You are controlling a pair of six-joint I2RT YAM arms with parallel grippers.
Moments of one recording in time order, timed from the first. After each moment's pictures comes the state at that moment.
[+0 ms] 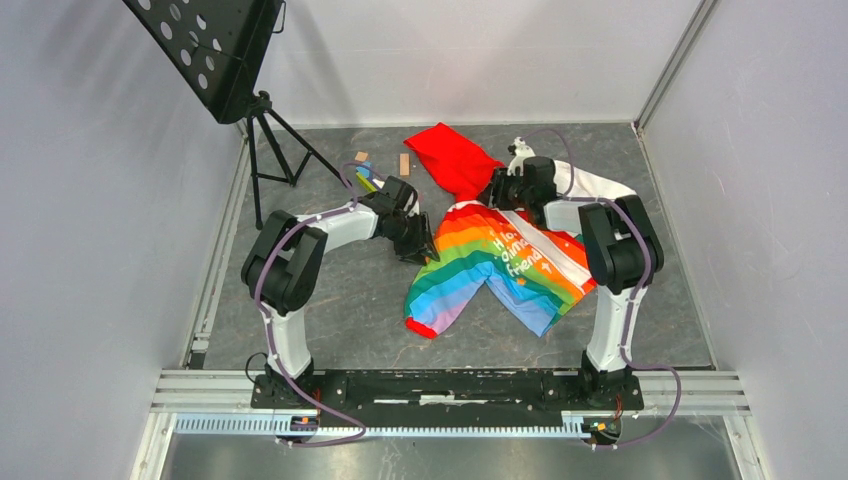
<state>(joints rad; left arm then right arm) -0.52 1.92 1.19 -0.37 0.40 -0.62 0.25 2.03 1.11 0.38 -0.35 0.33</state>
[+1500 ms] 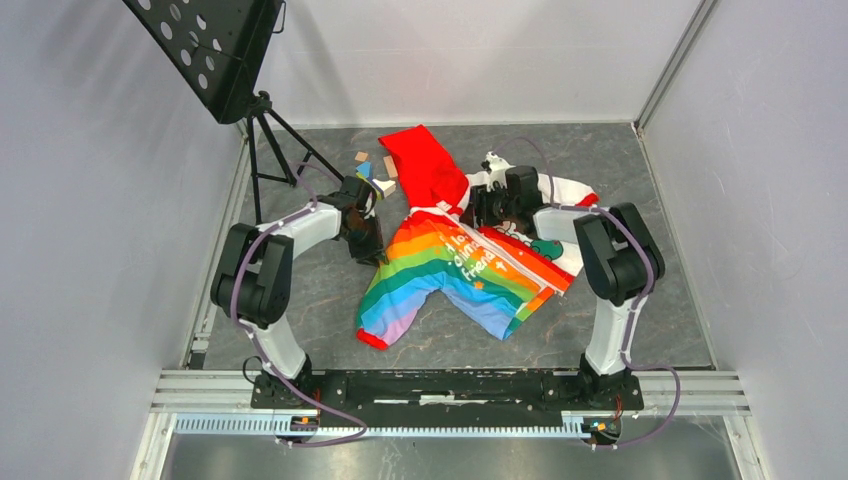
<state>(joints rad) -0.33 1.75 1.08 -0.58 0.19 -0.50 0.34 1.91 1.03 0.25 -0.40 0.18</state>
